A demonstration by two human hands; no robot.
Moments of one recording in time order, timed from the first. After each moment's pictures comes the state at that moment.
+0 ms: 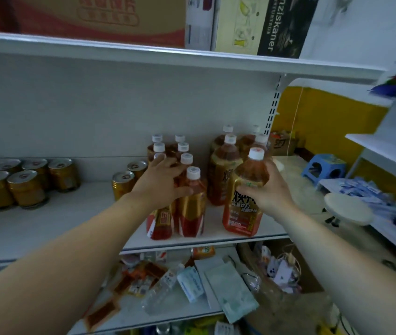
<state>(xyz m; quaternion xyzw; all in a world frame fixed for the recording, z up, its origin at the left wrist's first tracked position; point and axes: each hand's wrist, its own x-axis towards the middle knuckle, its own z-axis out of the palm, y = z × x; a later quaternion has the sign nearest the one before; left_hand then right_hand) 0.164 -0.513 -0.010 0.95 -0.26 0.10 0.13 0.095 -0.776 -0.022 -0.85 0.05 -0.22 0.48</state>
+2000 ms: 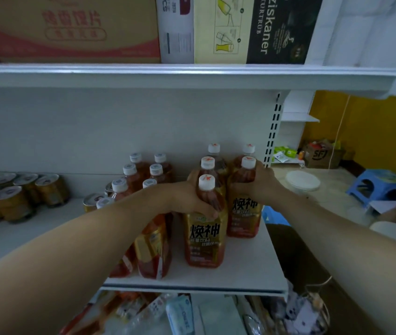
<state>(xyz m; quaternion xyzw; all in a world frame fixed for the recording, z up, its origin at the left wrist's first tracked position) 0.216 -0.655 0.019 0.91 -0.16 -0.20 0.33 0.240 -0.883 -0.006 -0.91 -0.05 -0.07 0.41</state>
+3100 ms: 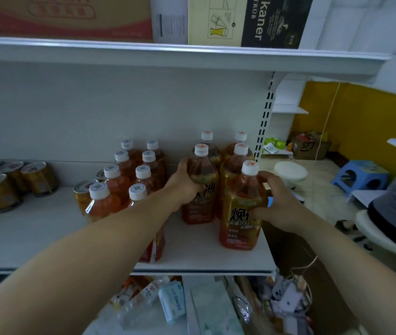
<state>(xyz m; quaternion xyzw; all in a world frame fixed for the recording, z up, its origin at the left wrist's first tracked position) 0.210 -0.680 -0.012 0.84 -0.03 -0.06 0.53 0.155 -0.915 -0.029 -0.87 -0.11 -0.03 0.48</state>
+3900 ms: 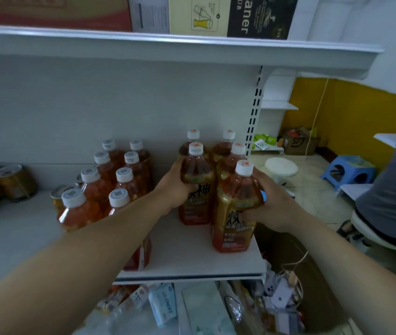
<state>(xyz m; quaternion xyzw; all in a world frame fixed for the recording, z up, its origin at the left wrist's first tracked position) 0.232 -0.691 -0.030 0.84 -0.12 -0.02 0.52 0.164 -0.933 -0.029 -0.88 -0.13 -0.02 0.45</state>
